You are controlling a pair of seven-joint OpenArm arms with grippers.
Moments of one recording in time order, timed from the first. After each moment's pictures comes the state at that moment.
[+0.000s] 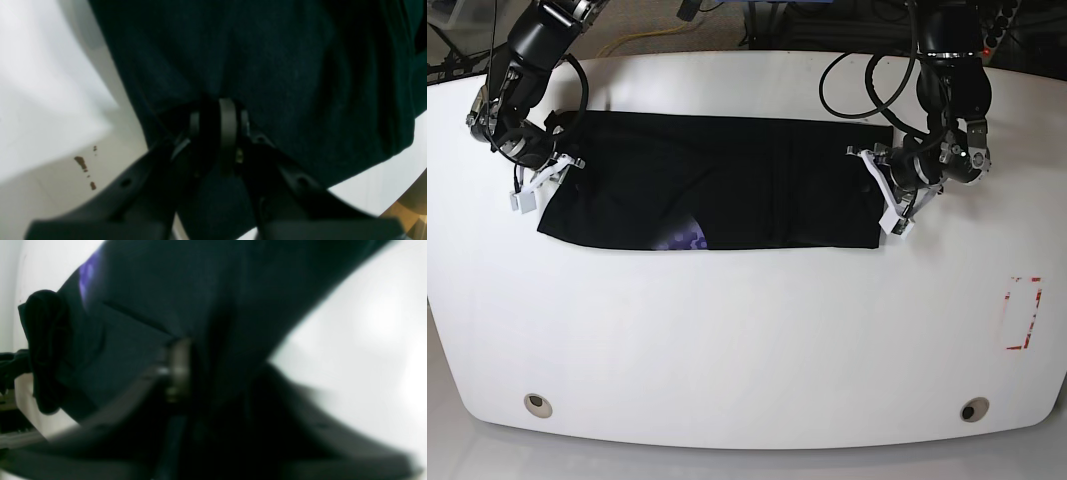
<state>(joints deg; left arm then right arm) 1.8 -9.3 -8.6 91.4 -26.9 -30.3 64.4 1.7 12.9 41.2 68.3 46.5 41.1 -69.6</state>
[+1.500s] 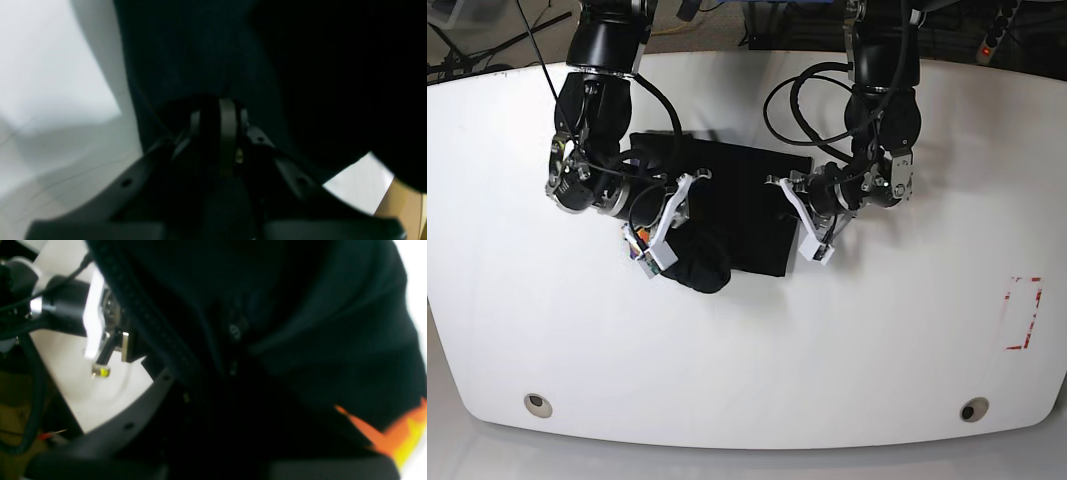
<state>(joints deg) -4.9 4.7 -3.7 74.5 -21.2 -31.0 53.5 4.7 1.1 11.7 94.1 42.4 40.8 -71.8</state>
